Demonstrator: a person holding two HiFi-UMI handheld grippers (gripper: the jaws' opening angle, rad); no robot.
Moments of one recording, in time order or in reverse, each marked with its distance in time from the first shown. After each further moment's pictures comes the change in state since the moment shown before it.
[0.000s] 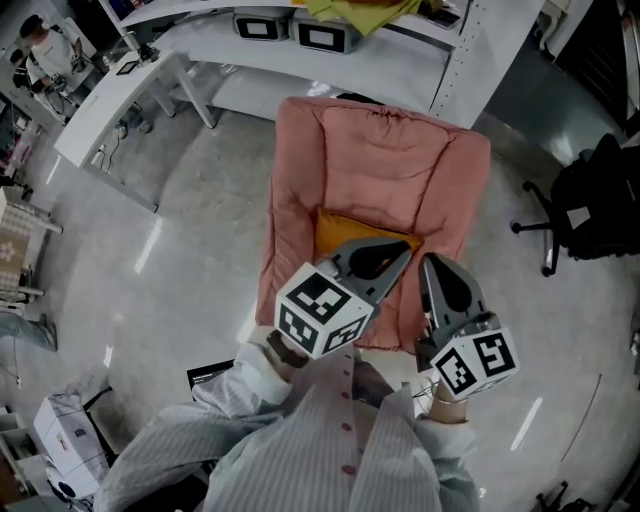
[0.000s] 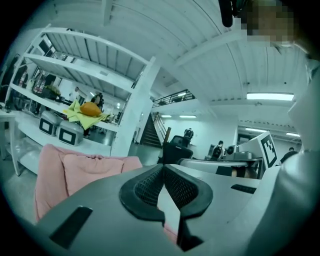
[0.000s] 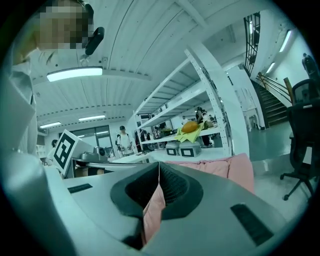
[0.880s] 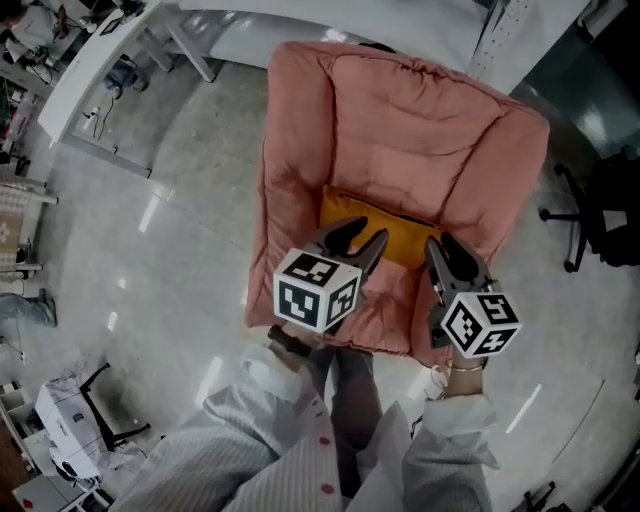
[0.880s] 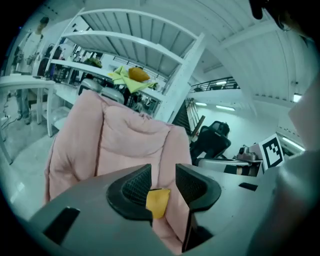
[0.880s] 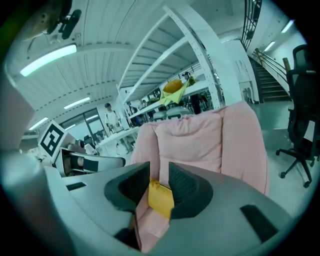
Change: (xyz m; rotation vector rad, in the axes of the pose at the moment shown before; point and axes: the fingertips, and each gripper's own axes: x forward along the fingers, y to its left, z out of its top) left arm 0.034 0.174 -0.171 -0.279 0.187 0.314; right arm 0.112 -0.117 -0.190 0.104 0.311 -0.057
